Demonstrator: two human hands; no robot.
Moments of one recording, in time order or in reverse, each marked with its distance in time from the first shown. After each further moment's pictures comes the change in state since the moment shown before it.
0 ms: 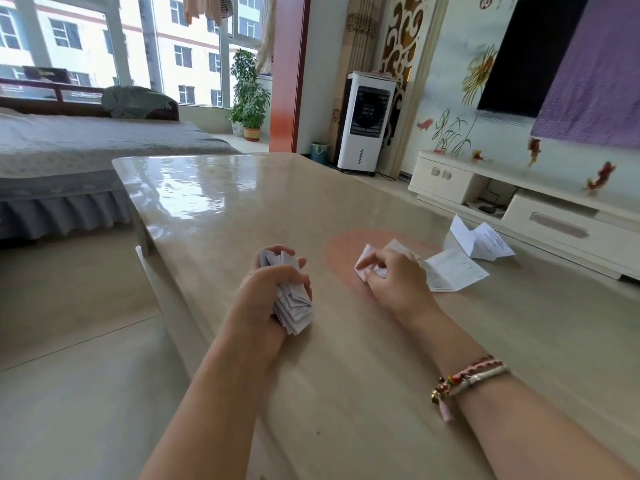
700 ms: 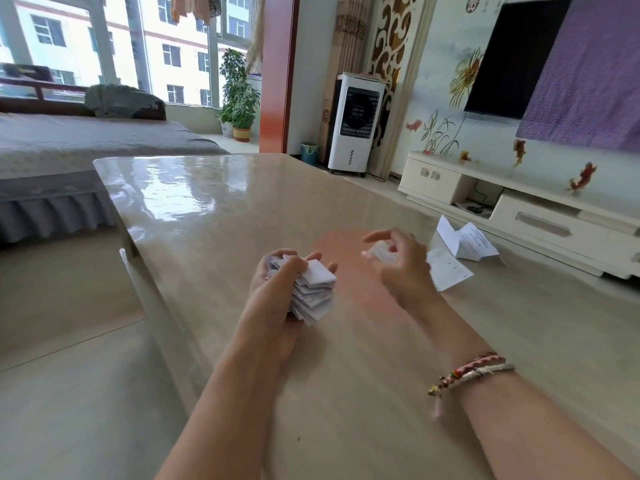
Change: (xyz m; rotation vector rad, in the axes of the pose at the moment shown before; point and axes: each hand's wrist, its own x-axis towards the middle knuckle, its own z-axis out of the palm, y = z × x) left_hand 0.009 -0.023 0.017 -0.063 -0.040 -0.007; right_hand 0.006 0.007 -0.024 0.210 0.118 0.061
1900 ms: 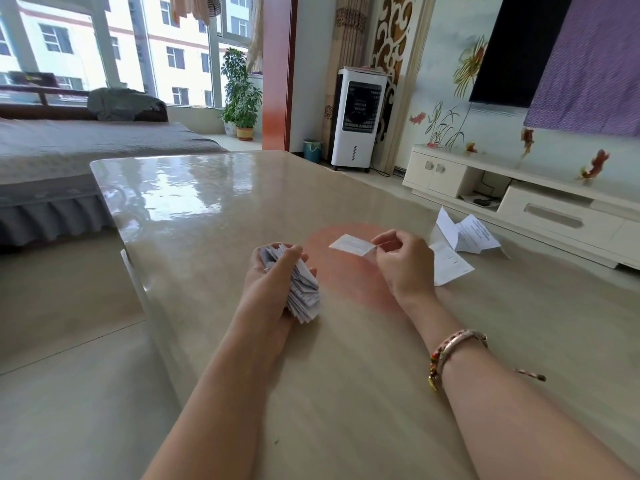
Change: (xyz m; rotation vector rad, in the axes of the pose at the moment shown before) left_hand 0.011 -0.012 0.009 0.260 0.148 0.107; right_hand 0.024 0.034 0.012 0.051 0.202 0.043
